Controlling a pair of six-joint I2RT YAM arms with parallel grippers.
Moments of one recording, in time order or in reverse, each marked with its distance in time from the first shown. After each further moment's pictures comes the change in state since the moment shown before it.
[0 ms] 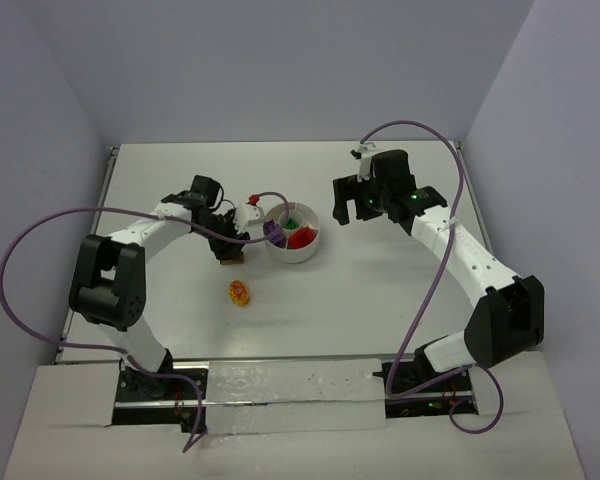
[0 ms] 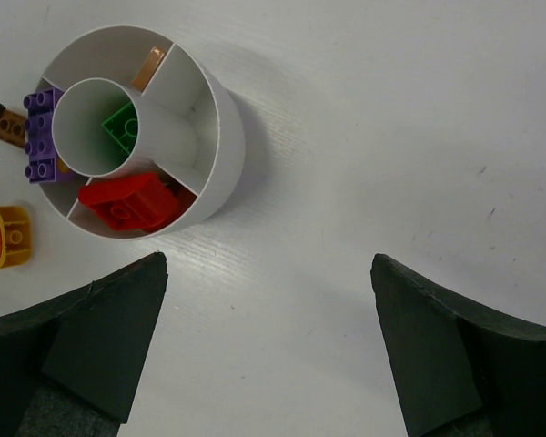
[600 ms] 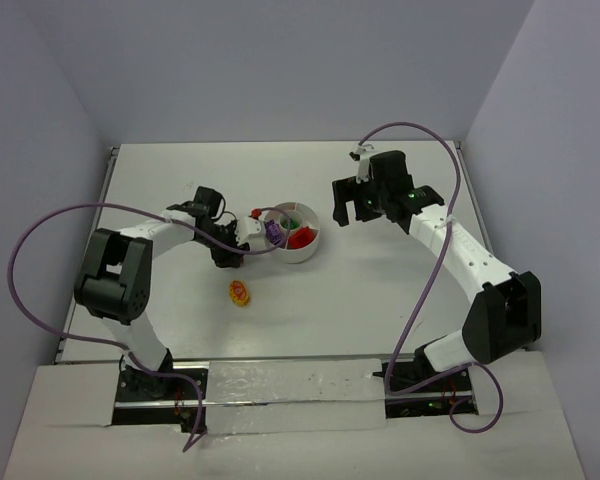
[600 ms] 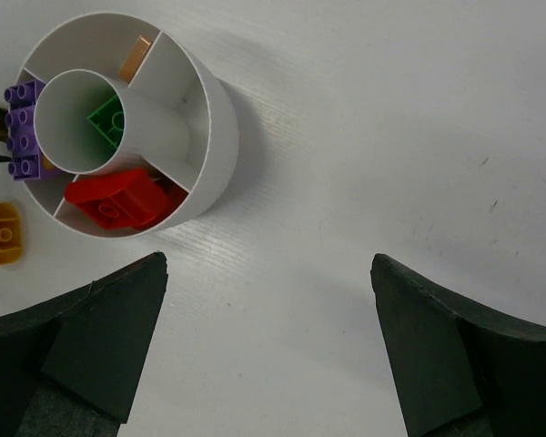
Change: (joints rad) left arm 0.000 0.054 -0.089 0.099 0.017 0.106; right arm 0.000 0.023 0.000 -0.009 0.008 0.000
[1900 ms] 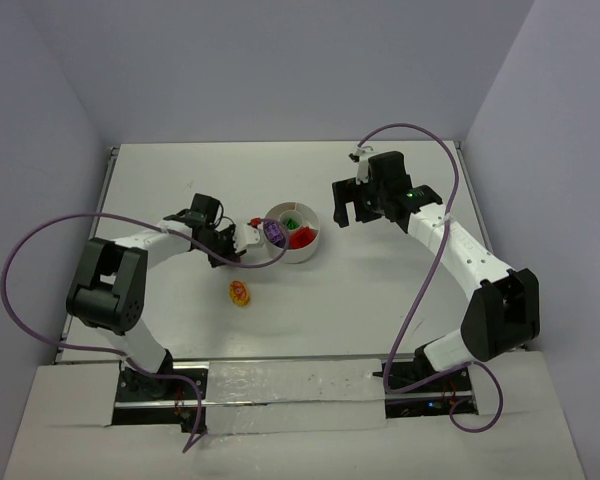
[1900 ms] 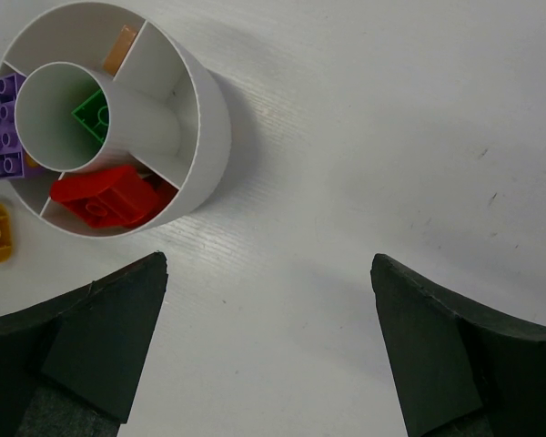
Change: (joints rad) left arm -0.006 -0.076 -0.111 0.124 -0.078 0.070; right arm -0.001 0.014 0.000 -0.010 0.012 0.000
